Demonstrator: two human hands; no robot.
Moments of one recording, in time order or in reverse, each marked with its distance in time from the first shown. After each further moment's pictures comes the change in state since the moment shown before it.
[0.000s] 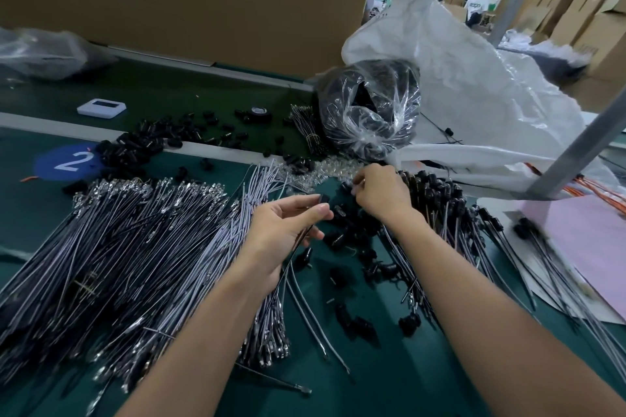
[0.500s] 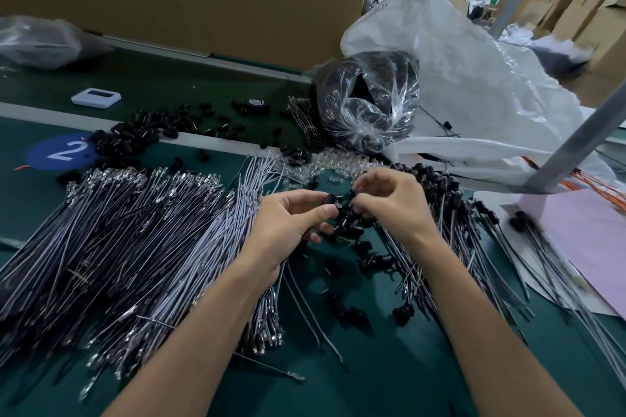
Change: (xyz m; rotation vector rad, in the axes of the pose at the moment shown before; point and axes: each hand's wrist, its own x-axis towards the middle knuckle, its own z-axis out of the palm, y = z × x) left_hand -0.005 -0.002 0.011 0.045 -0.052 0.048; right_hand -0.067 0.006 -0.022 0.776 0.043 -0.050
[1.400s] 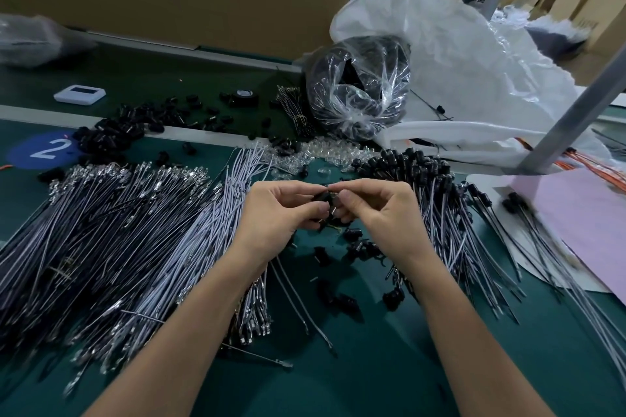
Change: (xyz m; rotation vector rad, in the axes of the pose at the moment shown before) left_hand -0.002 -0.003 0.002 0.206 -0.025 0.163; right_hand -0.035 0.005 0.004 0.242 -0.040 -0.164
